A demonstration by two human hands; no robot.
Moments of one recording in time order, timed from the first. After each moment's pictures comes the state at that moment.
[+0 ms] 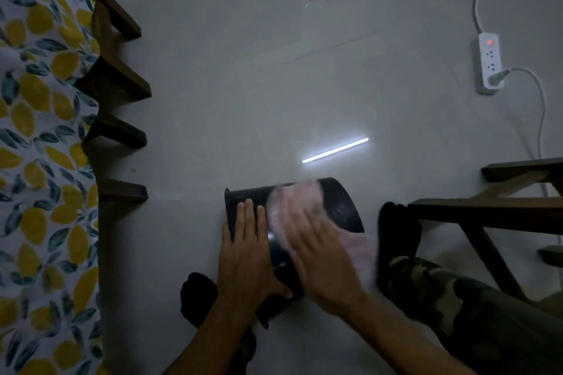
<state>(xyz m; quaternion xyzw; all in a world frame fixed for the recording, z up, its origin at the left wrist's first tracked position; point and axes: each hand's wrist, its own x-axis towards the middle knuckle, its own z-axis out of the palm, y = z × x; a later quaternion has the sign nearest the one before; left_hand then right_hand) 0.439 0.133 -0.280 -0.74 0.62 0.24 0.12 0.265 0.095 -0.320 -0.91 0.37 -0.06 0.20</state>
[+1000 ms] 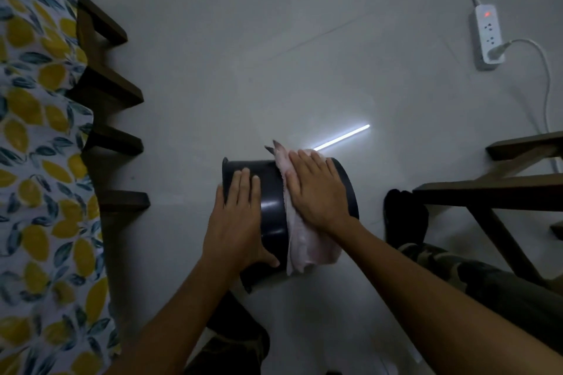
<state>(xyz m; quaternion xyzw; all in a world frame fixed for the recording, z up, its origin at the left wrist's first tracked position) 0.480 0.076 -0.262 -0.68 0.68 0.20 0.20 0.317 -0.009 -0.320 -0.79 0.54 -0.02 0.30</state>
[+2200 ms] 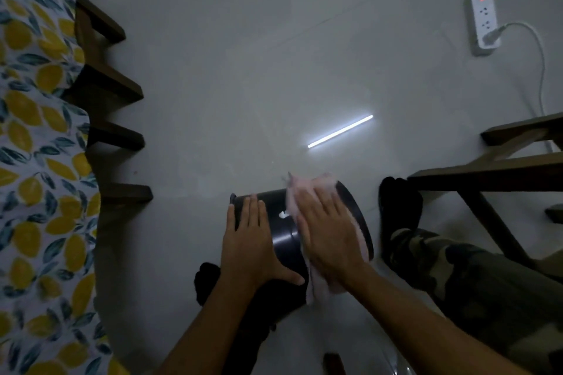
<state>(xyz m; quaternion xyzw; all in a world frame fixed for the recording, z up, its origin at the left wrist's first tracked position) 0.436 0.122 -0.273 -0.68 0.63 0.30 0.24 0.262 0.085 -0.320 -0.85 0.47 0.00 0.24</state>
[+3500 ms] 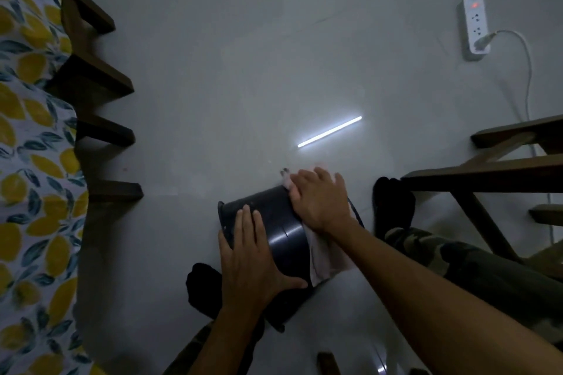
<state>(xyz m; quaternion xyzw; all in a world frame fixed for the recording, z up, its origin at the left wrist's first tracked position) 0.426 0.161 -0.283 -0.74 0.61 0.26 0.13 0.289 0.020 -0.326 -0.78 0.55 0.08 0.29</state>
